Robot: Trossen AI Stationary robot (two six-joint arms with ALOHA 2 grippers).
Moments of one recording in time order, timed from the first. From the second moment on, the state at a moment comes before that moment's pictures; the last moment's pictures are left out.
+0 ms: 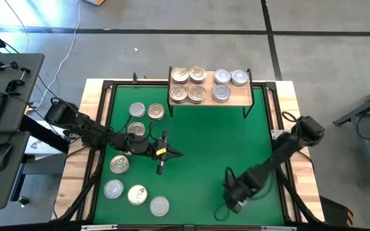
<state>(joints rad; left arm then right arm) -0.28 1.51 0.57 0.77 -0.20 0.04 0.66 1.81 1.10 -0.74 -0.14 1.26</state>
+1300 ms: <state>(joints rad) -0.32 1.53 0.57 0.45 -0.02 -0.21 0.76 1.62 1.05 -0.70 0.65 1.01</state>
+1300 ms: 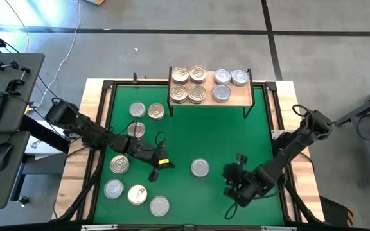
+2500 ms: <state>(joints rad) -0.17 2.06 0.86 0.68 0.29 -0.30 0.47 2.01 0.56 0.97 0.54 0.26</state>
